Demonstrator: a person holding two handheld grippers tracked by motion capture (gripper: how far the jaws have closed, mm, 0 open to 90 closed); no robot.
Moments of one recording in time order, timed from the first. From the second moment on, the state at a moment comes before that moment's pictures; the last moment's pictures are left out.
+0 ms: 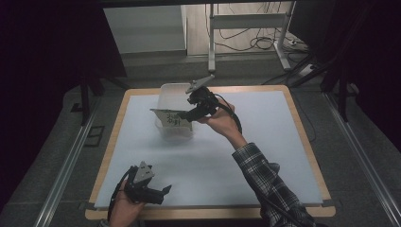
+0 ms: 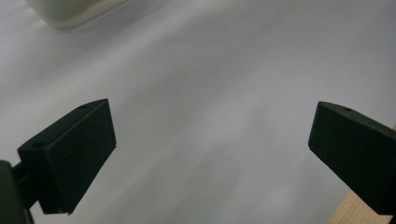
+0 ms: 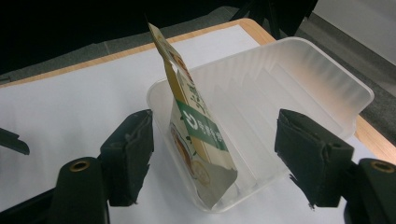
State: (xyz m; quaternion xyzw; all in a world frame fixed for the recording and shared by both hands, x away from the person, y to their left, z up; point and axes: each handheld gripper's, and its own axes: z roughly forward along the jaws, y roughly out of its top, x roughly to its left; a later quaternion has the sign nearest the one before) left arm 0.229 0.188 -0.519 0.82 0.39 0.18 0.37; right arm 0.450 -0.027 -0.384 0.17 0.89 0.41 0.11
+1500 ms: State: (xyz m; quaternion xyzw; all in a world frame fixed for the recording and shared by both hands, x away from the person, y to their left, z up) left arm 0.233 0.199 -0.522 0.80 0.41 0.15 0.42; right arm 0.416 -0.092 -0.391 0.18 0.88 0.43 0.10
